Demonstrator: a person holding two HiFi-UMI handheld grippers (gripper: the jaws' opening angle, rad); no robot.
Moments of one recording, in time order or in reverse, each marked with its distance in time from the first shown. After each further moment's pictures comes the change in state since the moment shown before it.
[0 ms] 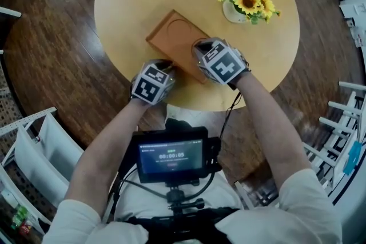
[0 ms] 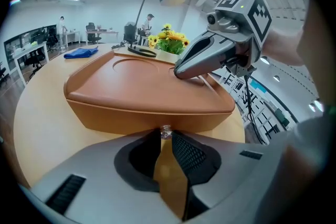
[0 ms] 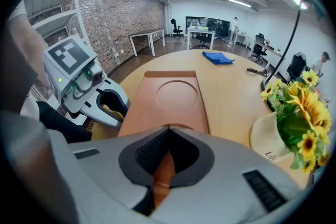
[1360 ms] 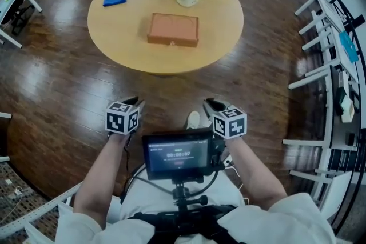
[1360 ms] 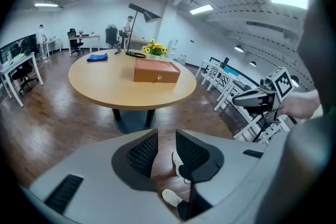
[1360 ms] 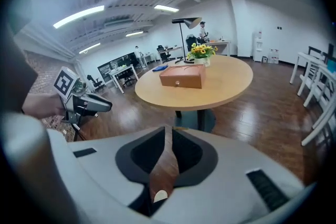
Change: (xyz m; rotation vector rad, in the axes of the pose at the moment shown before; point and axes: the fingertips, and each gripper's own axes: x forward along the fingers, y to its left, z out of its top) left arm -0.287 0.030 -0.148 0.168 0.026 -0.149; right arm -0.086 0.373 -0.094 0.995 -0.394 -0.451
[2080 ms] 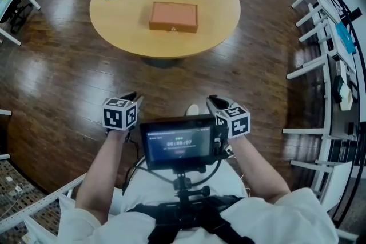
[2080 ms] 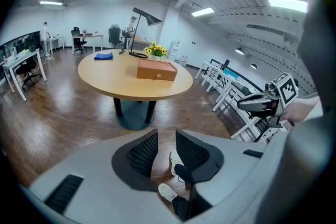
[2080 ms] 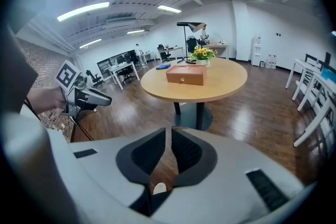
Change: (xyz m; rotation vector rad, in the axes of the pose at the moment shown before) left arm -0.050 -0.011 -0.022 -0.029 -0.002 0.004; right arm -0.046 0.030 -0.033 -0.043 0.004 -0.056
